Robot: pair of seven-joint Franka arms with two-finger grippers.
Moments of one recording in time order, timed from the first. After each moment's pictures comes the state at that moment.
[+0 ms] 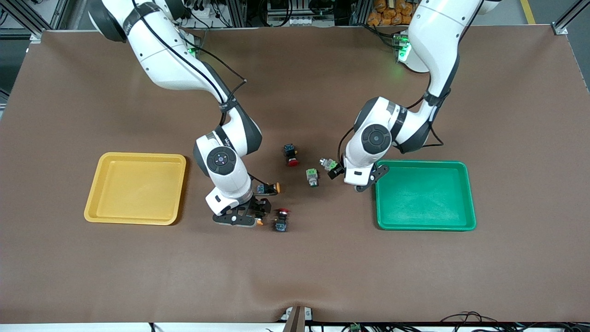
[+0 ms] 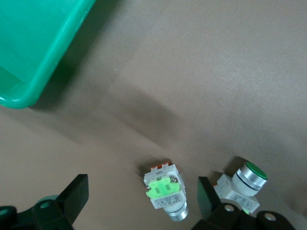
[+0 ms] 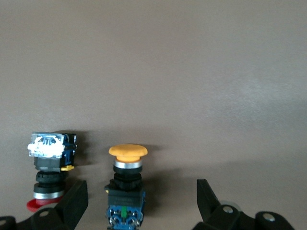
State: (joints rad) left arm -0.52 0.56 -0.08 -1.83 -0.14 2.30 -1.15; right arm 0.55 0.81 -0.05 -1.44 -0.03 2.43 0.65
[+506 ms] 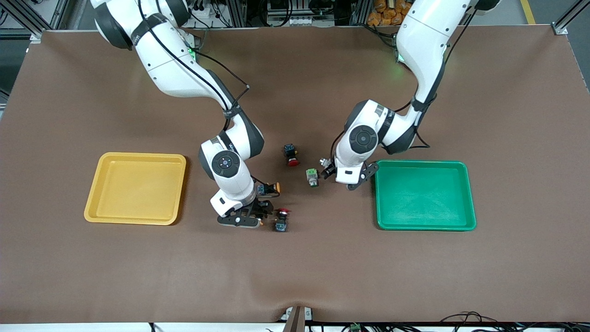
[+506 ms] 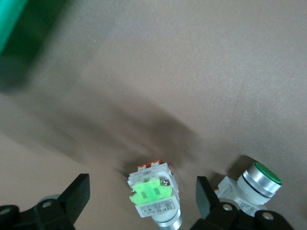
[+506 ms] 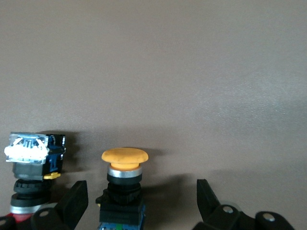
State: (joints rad) left arm -0.56 0.61 -0.08 -1.83 -0.14 2.36 -1.21; right arm 0.55 0.86 -0.05 -1.44 -0.03 2.49 0.65
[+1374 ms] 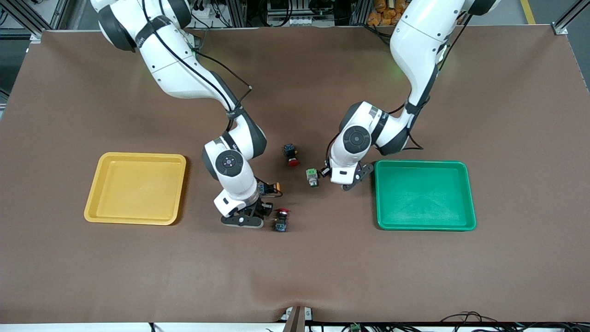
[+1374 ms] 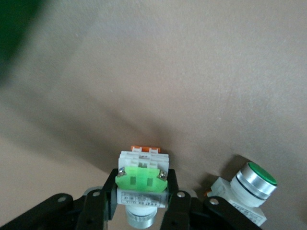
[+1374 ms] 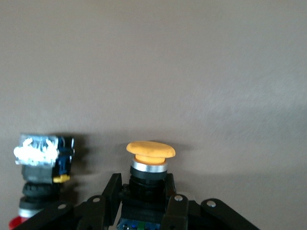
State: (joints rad) left arm -0.57 0.63 -0.07 -1.79 -0.14 2.35 -1.19; right arm 0.56 0.87 -0.06 -1.41 -0.03 2.50 0.66
